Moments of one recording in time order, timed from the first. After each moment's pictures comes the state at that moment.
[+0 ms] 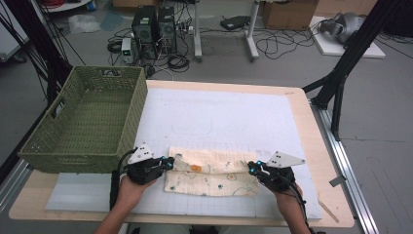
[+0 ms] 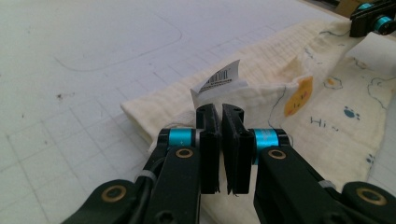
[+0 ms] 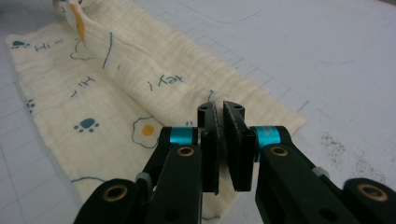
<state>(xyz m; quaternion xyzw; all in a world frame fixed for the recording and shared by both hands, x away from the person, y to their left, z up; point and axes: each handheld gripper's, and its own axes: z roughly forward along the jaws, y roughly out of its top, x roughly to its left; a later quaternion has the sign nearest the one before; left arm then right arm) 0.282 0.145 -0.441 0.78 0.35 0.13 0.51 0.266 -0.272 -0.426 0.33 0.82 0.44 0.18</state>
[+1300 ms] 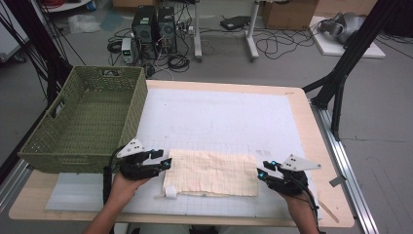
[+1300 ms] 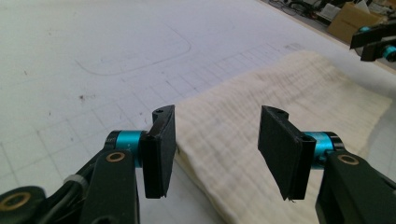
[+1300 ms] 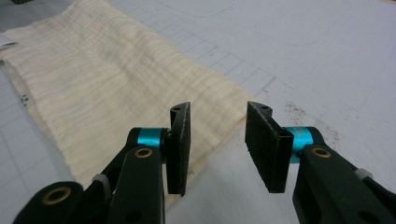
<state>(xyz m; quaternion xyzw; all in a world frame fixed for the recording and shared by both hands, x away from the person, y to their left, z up) 0.295 0.158 -0.428 0.75 0.37 0.11 0.53 0.255 -0.299 -0.424 0.36 0.80 0.44 0.19</state>
